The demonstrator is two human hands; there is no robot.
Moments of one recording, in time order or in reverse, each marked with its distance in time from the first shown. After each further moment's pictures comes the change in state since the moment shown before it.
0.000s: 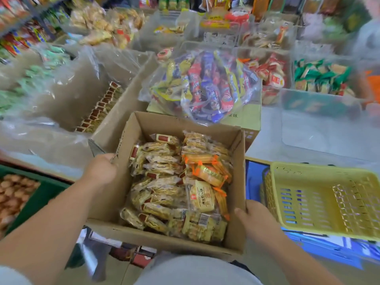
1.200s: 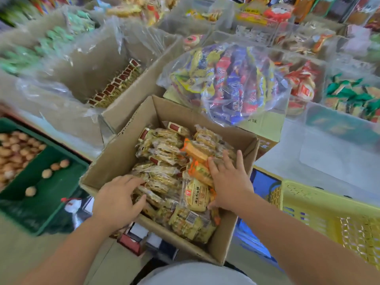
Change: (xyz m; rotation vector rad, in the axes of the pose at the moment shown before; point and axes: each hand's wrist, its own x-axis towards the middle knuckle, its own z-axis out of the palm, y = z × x) left_hand -0.122 -0.016 0.042 0.447 -0.086 0.410; right_hand 0.108 -0.073 0.016 -1.207 0.019 -0.648
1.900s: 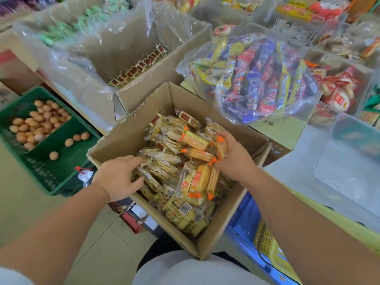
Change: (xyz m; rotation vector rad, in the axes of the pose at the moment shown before) left_hand 0.004 -0.001 0.005 0.059 -0.059 -0.069; right_hand 0.037 0.044 -0.023 1.129 0.137 -0.021
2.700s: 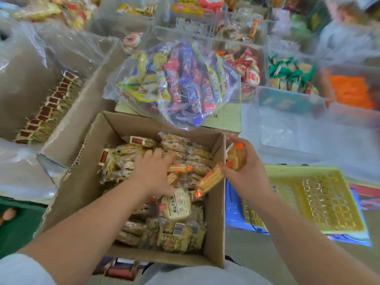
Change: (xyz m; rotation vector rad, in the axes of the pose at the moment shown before) left_hand 0.147 0.121 -0.018 0.270 -0.198 0.395; right_hand -0.100 -0.014 -0.017 0.383 0.693 0.207
